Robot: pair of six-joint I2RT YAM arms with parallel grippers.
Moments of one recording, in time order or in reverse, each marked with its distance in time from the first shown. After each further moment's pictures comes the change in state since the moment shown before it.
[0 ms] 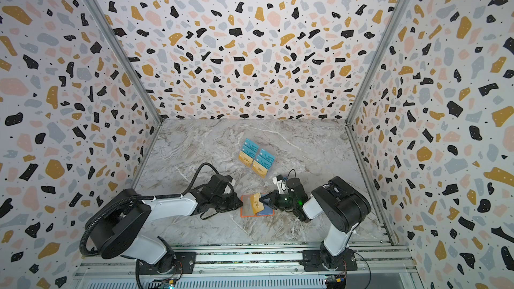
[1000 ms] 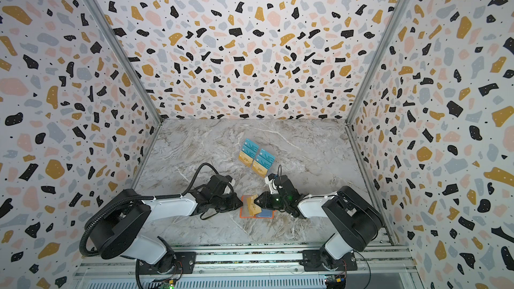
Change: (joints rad) left arm 0.000 -0.002 -0.008 0.015 0.007 -0.011; right arm 0.138 -0.187 0.153 -0.534 0.217 -0.208
